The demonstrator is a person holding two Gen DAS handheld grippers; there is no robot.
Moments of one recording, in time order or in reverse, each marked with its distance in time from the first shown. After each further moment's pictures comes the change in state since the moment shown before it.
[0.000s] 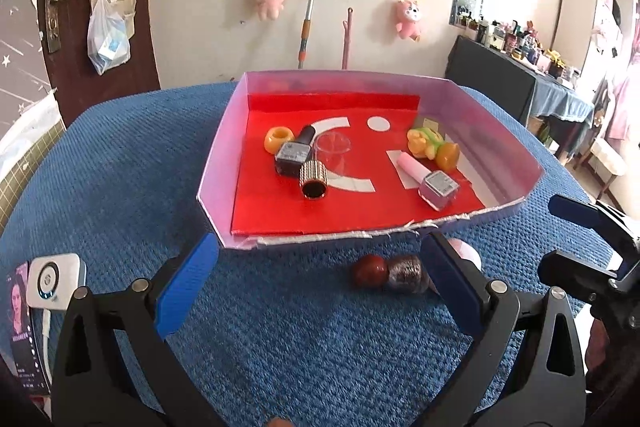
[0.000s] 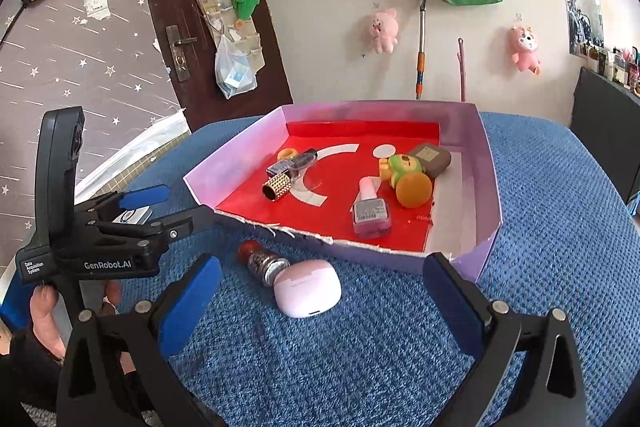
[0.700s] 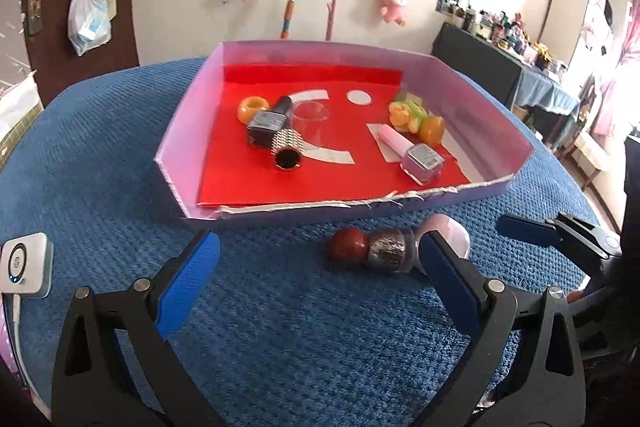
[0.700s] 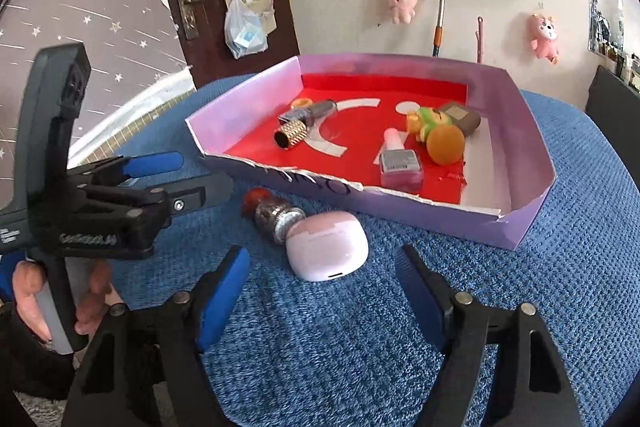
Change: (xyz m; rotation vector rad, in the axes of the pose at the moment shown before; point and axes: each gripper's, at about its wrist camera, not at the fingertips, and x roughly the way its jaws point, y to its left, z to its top) left arm 0.018 -0.008 -0.013 0.003 0.062 -0.072; right arm 0.037 0.016 -0.024 -0.062 0.127 -0.012
